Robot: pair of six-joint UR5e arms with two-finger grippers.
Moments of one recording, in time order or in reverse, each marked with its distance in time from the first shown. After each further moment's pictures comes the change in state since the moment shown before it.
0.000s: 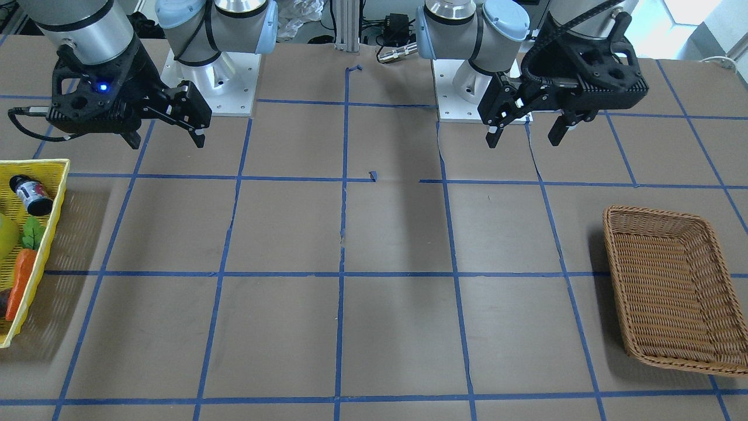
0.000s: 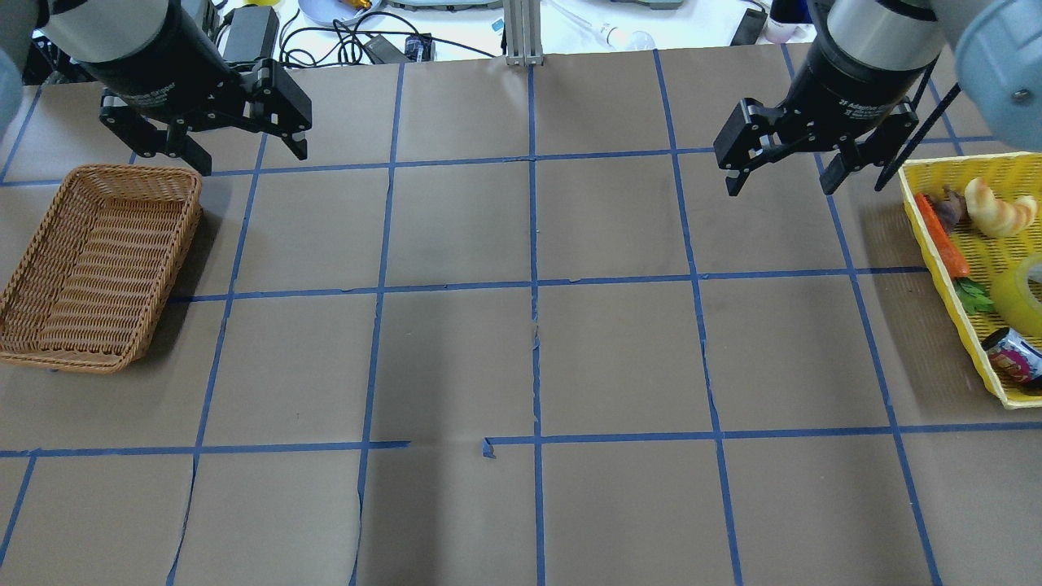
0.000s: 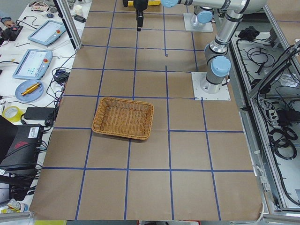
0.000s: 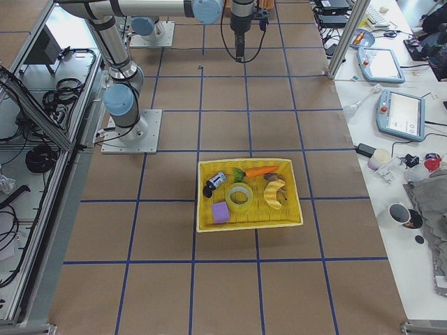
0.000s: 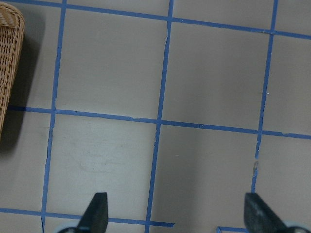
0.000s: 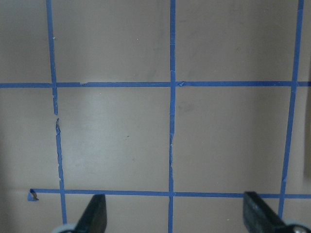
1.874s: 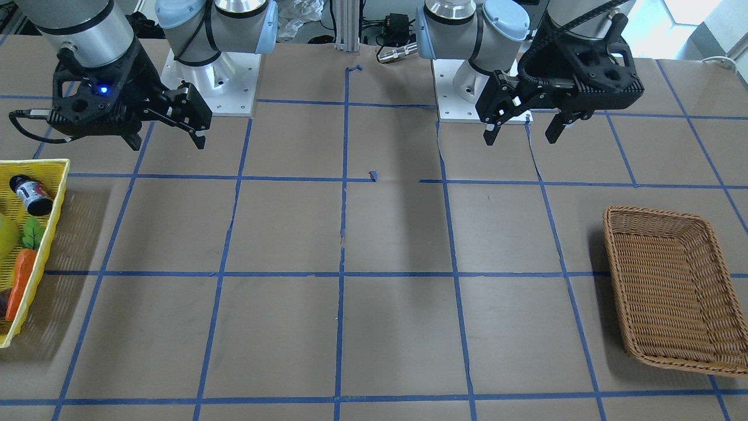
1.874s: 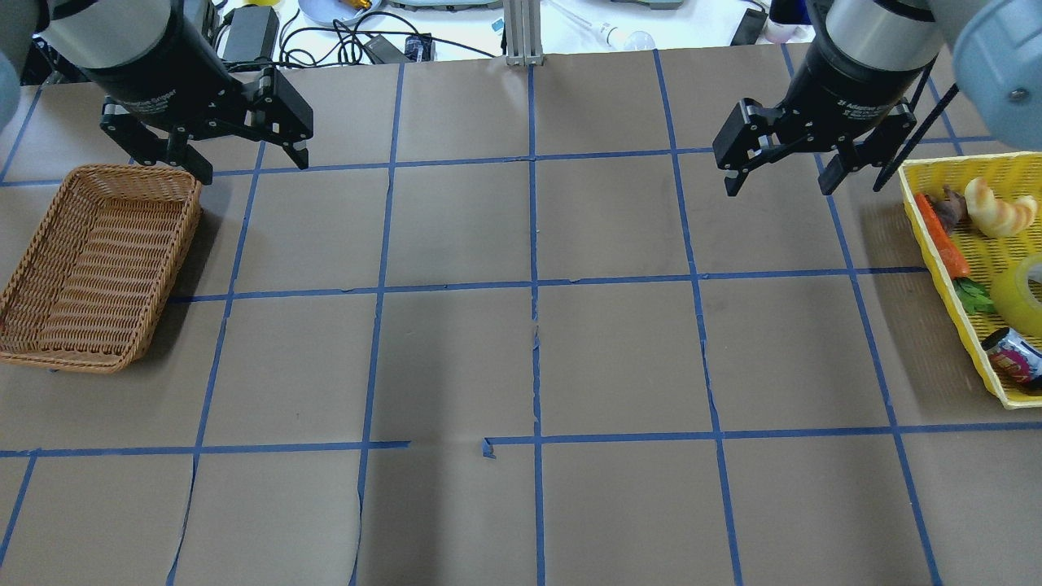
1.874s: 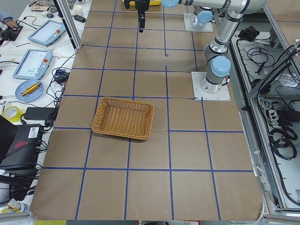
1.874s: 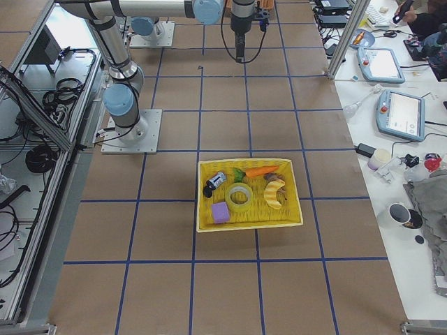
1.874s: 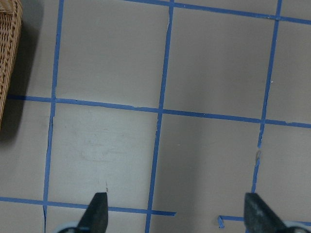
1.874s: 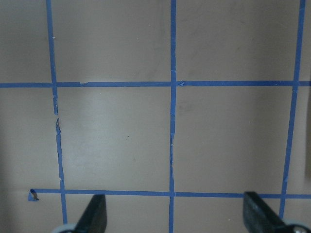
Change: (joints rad) left arm -0.002 -0.002 0.005 -0.016 -0.006 0.001; right arm -0.001 0.004 0.000 0.000 0.002 0.000
